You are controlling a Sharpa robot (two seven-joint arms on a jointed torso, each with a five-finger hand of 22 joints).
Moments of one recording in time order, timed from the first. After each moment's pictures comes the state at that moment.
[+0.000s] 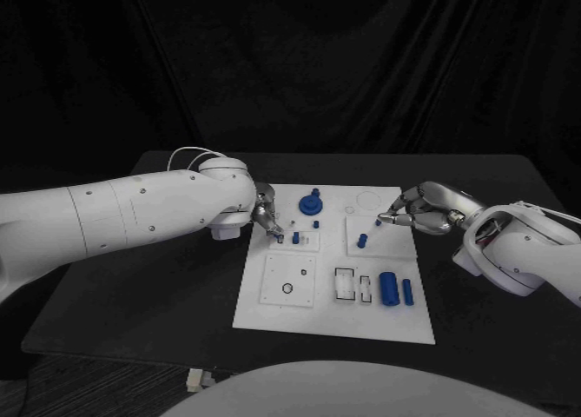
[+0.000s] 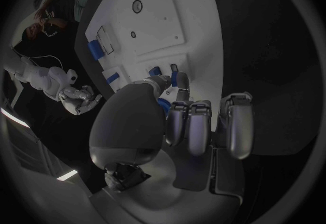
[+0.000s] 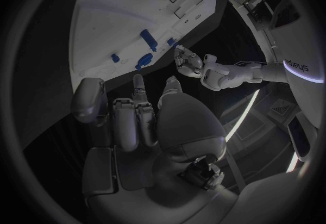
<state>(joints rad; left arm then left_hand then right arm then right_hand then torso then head) 1.31 -0.60 -0.21 1.35 -1.05 0.16 -0.62 1.29 -0.13 0.41 0.27 0.44 1.07 0.03 0.26 1.15 1.47 -0.06 1.51 1.31 1.47 -0.10 1.57 1.31 0.02 1.47 0.01 1.43 1.31 1.20 -1.02 -0.21 1.64 -1.20 -0.40 -0.05 1.21 0.16 -0.36 0.29 0.33 0.86 0.10 0.38 0.23 1.46 0.03 1.55 1.31 1.47 -0.04 1.49 1.31 0.09 1.39 0.06 1.09 1.31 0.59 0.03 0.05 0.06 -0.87</state>
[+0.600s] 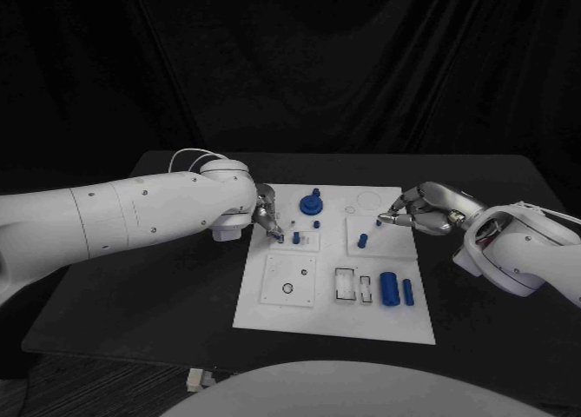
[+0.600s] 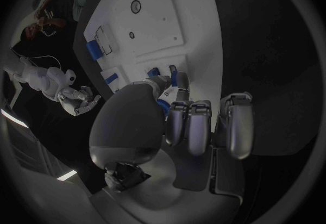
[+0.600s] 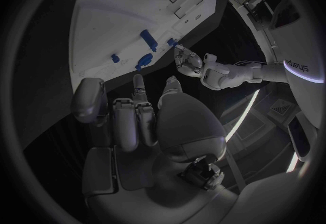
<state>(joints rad) 1.30 -0.59 -0.21 1.35 -1.06 0.15 -0.63 1.27 -0.12 0.44 0.24 0.40 1.07 0.02 0.26 1.14 1.47 -0.06 1.51 1.31 1.47 -0.10 1.57 1.31 0.02 1.47 0.01 1.43 1.31 1.20 -1.02 -0.21 1.64 -1.20 -0.40 -0.05 1.21 0.16 -0.36 0.29 0.33 0.86 0.10 0.38 0.23 1.46 0.03 1.54 1.31 1.47 -0.04 1.49 1.31 0.09 1.39 0.06 1.09 1.31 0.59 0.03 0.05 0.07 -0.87</state>
